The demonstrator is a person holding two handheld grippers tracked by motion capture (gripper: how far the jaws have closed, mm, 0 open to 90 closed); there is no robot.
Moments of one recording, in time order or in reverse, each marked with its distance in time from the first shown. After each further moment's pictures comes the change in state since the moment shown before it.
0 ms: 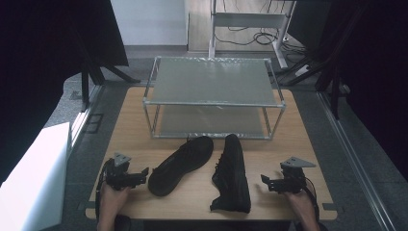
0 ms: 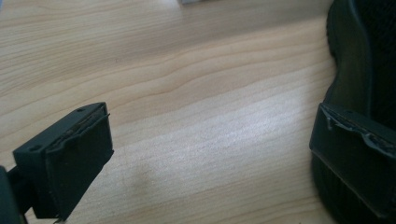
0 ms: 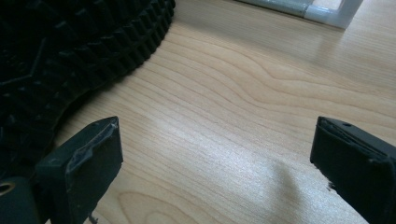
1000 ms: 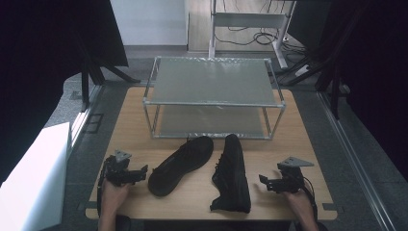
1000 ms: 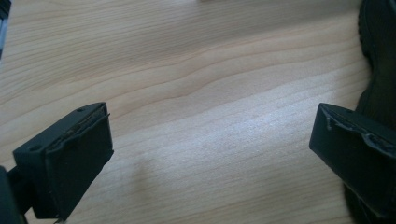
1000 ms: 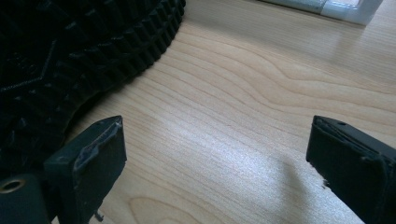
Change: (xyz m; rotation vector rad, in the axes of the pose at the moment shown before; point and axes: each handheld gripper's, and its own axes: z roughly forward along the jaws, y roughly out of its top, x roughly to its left) left arm 0.005 0.005 0.012 0.038 0.039 0.013; right arm 0.002 0.000 0.005 0.007 0.038 0.013
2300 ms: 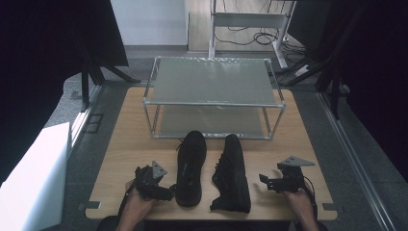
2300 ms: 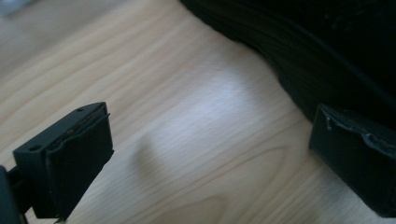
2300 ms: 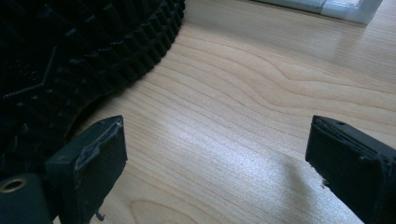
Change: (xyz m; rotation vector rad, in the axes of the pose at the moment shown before) left arm -0.100 -0.003 0.003 0.074 -0.164 0.313; right arm -0.002 0.000 0.000 -0.007 0.015 0.022
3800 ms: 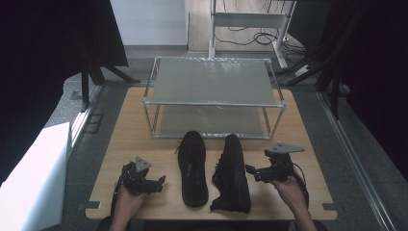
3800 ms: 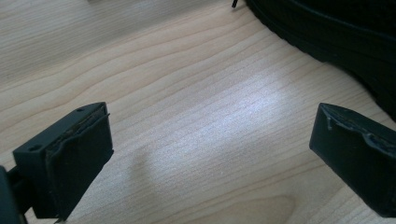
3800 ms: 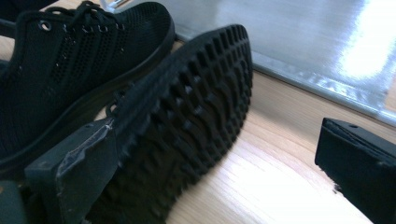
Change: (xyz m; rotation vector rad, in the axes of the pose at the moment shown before) left arm 0.040 -0.015 -0.013 -0.067 0.056 -0.181; right arm 0.048 0.067 -0.010 -0.059 0.089 -0.074
